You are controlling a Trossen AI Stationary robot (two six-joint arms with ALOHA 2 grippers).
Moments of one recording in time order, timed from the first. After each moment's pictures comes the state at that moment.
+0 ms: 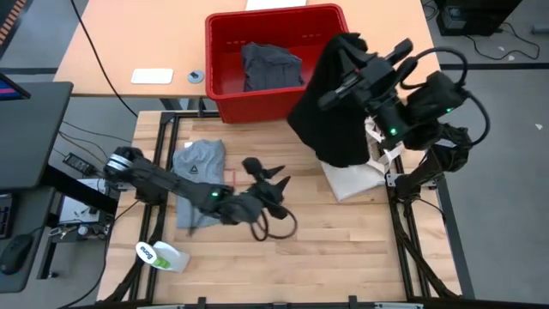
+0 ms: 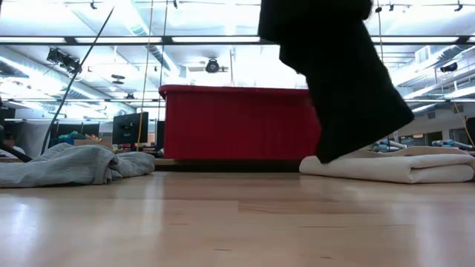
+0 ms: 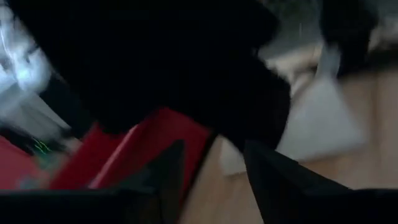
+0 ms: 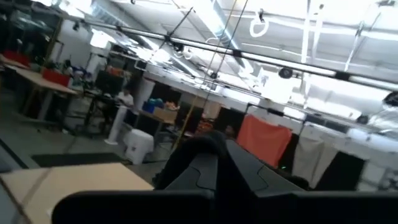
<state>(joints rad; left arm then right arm) -0.37 1.66 1.38 -0.03 -1.08 0.32 0.17 1.59 2.17 0.07 1.02 -0.94</state>
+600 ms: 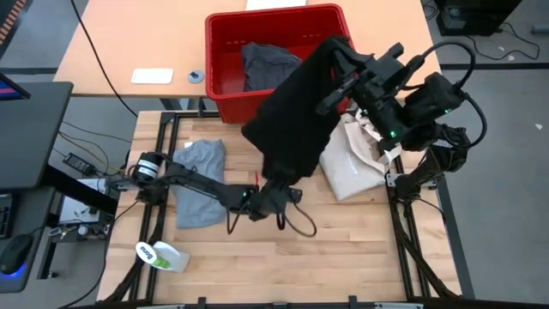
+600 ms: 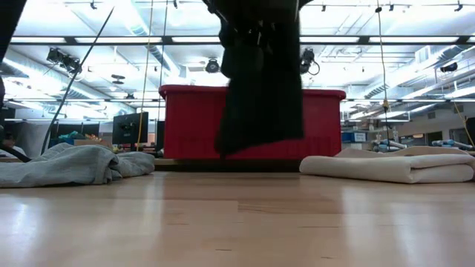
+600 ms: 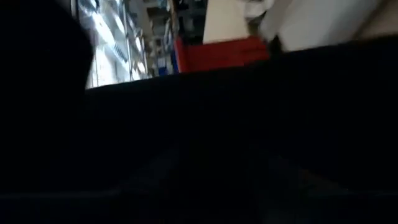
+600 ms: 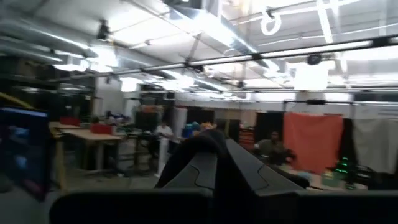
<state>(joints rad) -0.24 1.92 1.38 0.26 -1.27 1.37 0.17 1.60 2.17 0.11 0.91 -0.63</state>
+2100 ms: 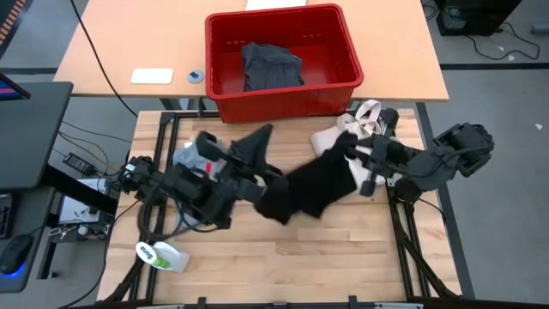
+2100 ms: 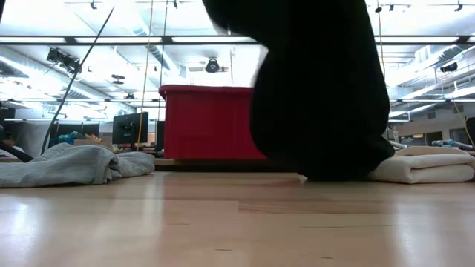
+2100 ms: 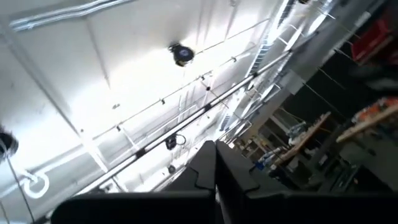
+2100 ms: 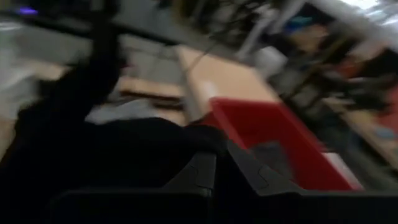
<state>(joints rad) -0.45 1.84 1.93 1.11 -0.95 1.92 0.55 1.48 2.17 -1.27 0.98 0.05</state>
